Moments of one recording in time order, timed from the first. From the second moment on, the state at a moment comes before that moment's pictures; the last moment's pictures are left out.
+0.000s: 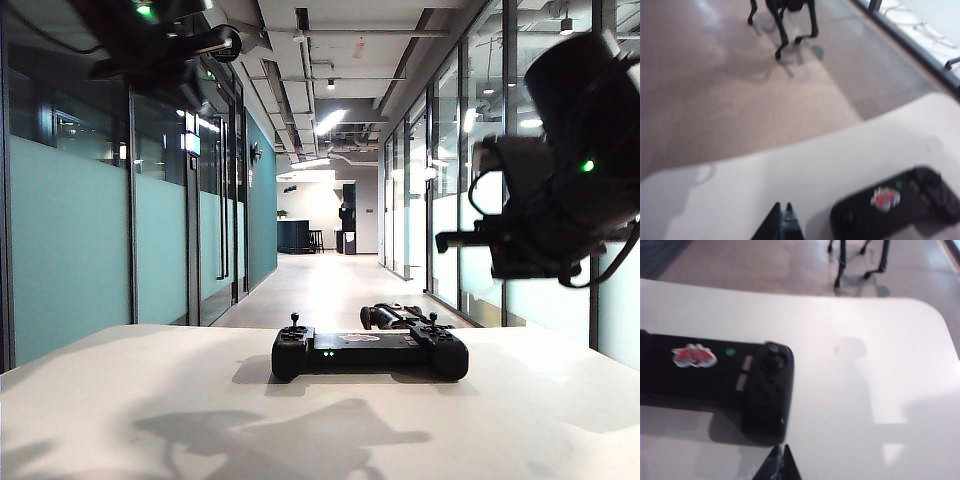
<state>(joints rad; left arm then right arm) -0.27 1.62 1.42 -0.23 0.13 0.05 0.42 1.65 0.58 0.67 0.28 0.10</state>
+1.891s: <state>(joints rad) -0.27 0.96 0.30 0.20 0.02 0.09 0.42 1.34 0.42 0.58 0.13 0.05</state>
